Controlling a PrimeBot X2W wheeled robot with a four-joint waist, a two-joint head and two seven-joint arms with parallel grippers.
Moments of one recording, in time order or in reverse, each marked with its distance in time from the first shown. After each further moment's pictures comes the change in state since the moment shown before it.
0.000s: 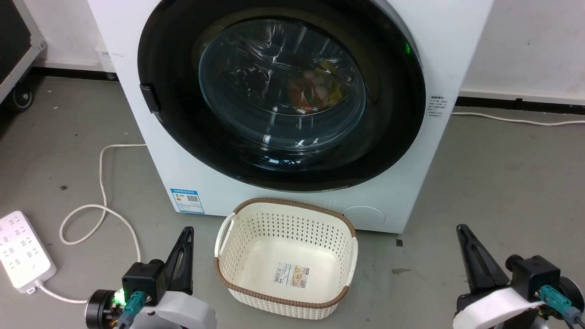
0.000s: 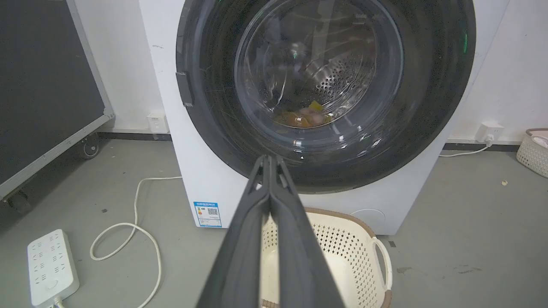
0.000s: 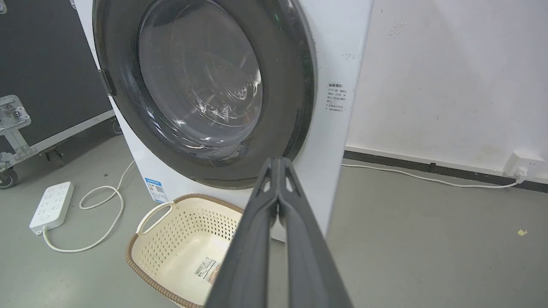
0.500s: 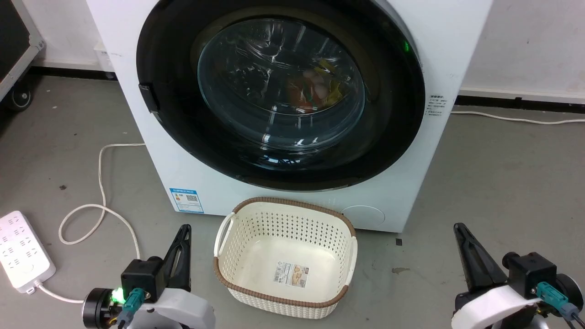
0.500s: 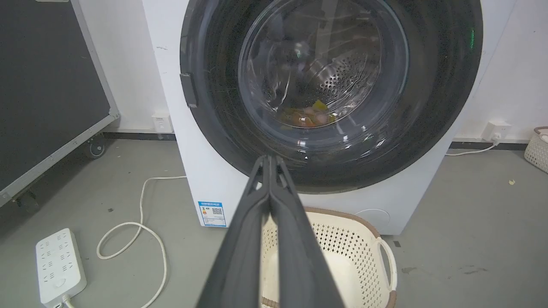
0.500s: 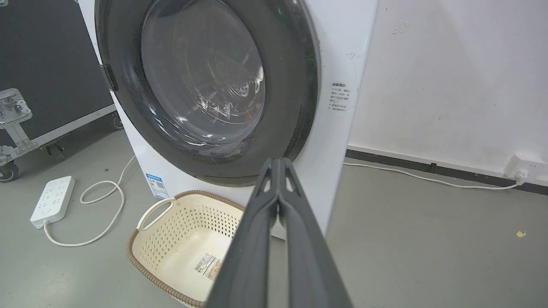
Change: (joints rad) left arm 0.000 0.000 0.003 -0.024 0.010 0.014 0.028; right arm 0.000 0.000 0.008 -0.022 -0.010 0.000 0.031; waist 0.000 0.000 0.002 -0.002
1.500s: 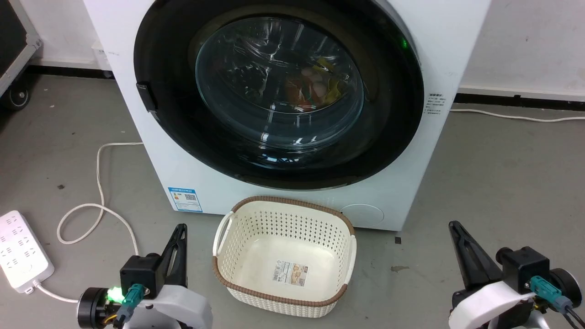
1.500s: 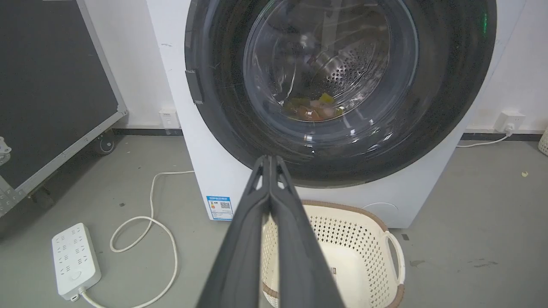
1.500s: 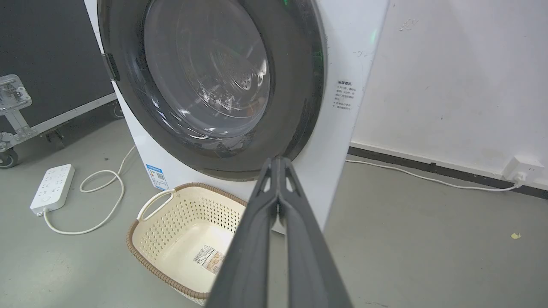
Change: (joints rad) left arm 0.011 0.000 0.006 -0.050 0.025 0.029 0.067; right arm 0.001 0.000 0.016 -0.046 -0.020 0.000 0.065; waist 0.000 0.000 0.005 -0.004
